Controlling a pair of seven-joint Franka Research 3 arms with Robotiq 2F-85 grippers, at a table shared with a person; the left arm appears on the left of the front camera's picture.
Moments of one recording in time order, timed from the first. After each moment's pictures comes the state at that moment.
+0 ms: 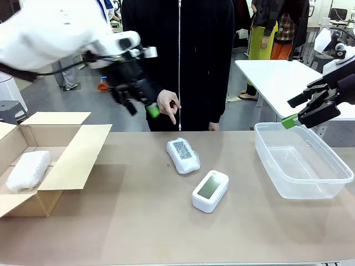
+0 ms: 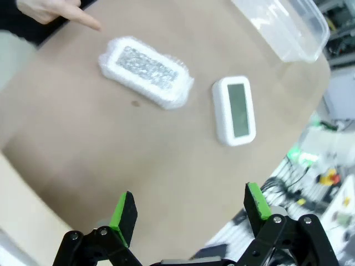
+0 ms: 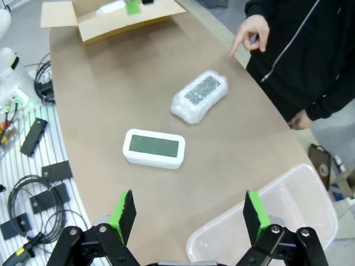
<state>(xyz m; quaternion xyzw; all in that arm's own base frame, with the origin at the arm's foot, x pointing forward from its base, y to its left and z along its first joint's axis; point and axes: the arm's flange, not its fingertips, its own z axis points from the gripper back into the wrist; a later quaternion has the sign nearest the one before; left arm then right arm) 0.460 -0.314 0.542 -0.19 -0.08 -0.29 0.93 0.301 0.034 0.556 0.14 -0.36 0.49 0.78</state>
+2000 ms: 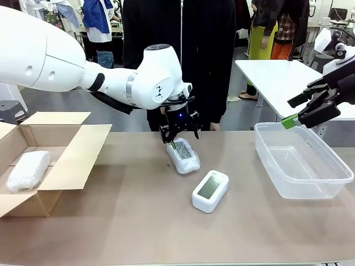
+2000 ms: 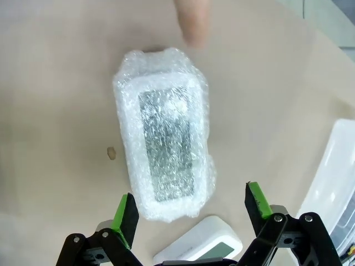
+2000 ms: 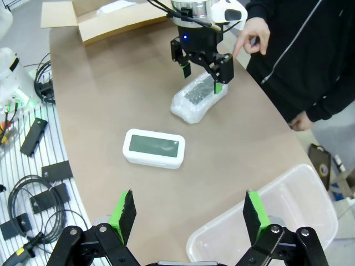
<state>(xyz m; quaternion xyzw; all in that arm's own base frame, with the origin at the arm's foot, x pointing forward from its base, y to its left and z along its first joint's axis) 0.540 -0.436 0.392 -0.12 -0.05 0.17 0.98 0.301 0.034 0.556 0.14 -0.36 0.49 0.78</state>
